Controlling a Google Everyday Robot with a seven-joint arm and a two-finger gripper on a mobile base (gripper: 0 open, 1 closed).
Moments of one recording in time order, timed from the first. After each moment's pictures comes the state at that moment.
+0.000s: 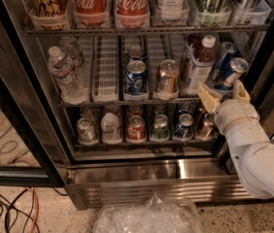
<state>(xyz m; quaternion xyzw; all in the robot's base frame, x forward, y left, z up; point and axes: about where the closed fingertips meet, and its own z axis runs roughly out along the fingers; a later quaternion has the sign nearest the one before) 0.597 -0.247 0.852 -0.02 0.69 0.01 0.72</state>
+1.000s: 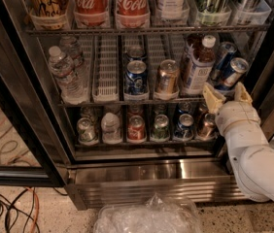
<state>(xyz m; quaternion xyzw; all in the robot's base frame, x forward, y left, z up) 0.595 -0.260 0.848 0.01 0.69 -0.01 0.72</state>
